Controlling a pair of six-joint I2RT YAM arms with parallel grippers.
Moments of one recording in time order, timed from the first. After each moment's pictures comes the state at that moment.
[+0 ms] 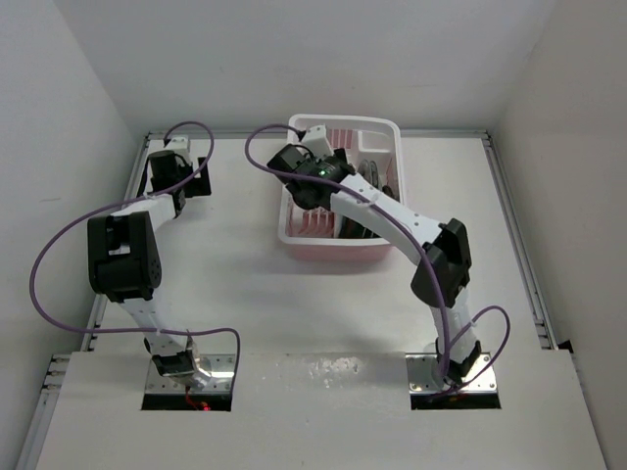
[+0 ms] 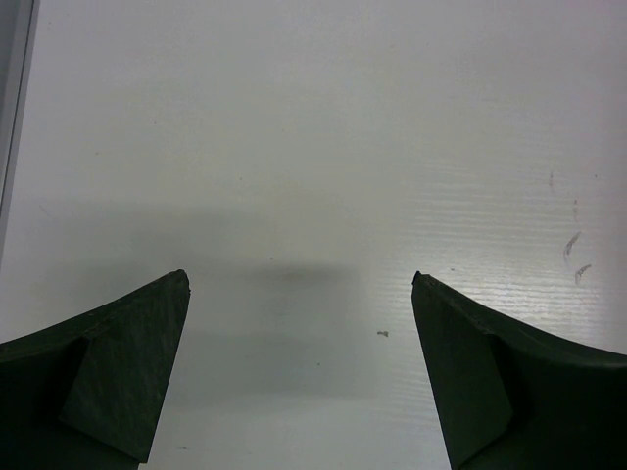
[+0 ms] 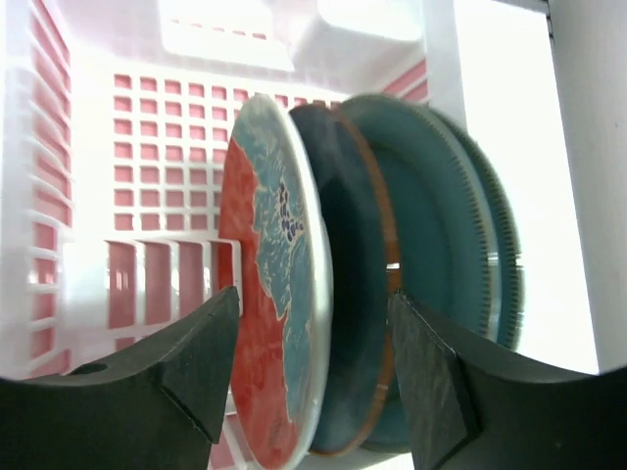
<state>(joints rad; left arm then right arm) 0.15 1.80 1.11 0.18 0.02 0.05 0.84 2.05 1.98 -0.99 0.95 0.49</state>
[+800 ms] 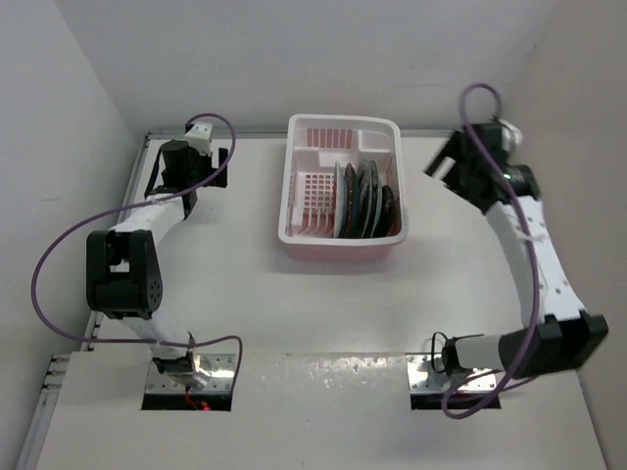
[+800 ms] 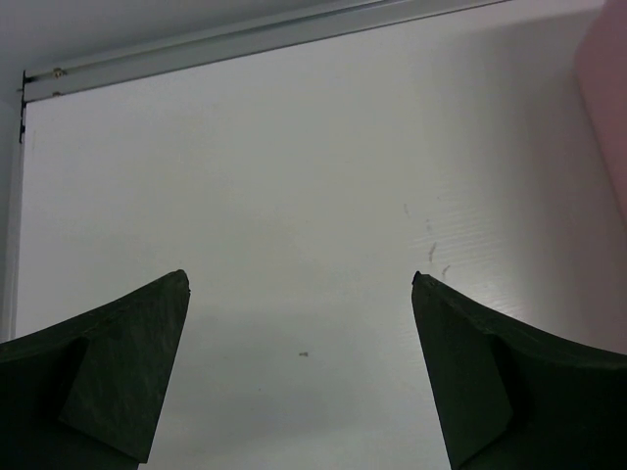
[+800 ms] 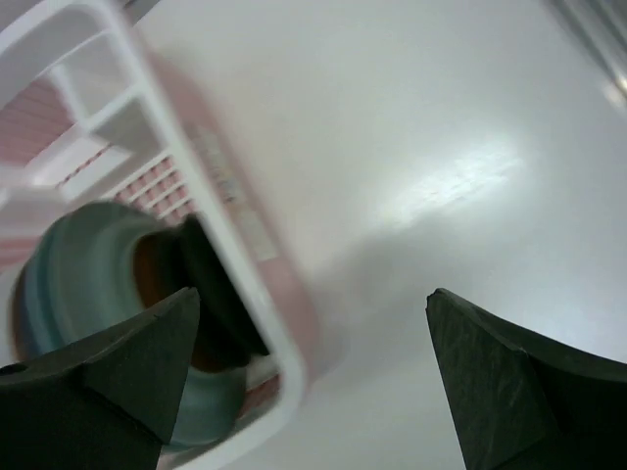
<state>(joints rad) 0.03 1.66 1.10 0.20 0.08 0.15 0.16 1.36 1.45 -0.84 0.33 0.62</state>
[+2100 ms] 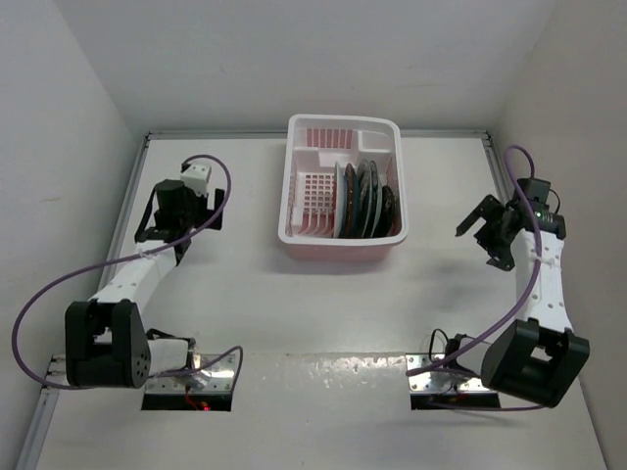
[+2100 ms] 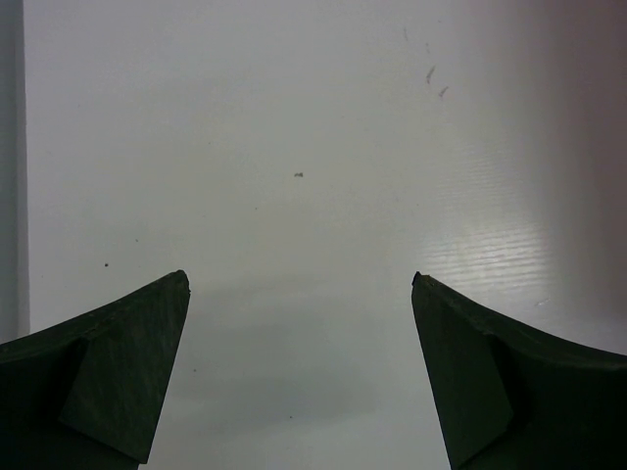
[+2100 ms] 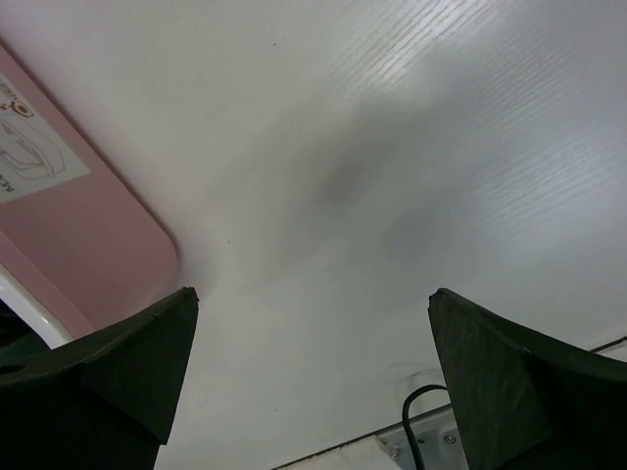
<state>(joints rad) 0.01 1.25 0.75 0.02 0.01 0.18 -0.36 1.21 1.01 -0.89 -0.06 0.45</state>
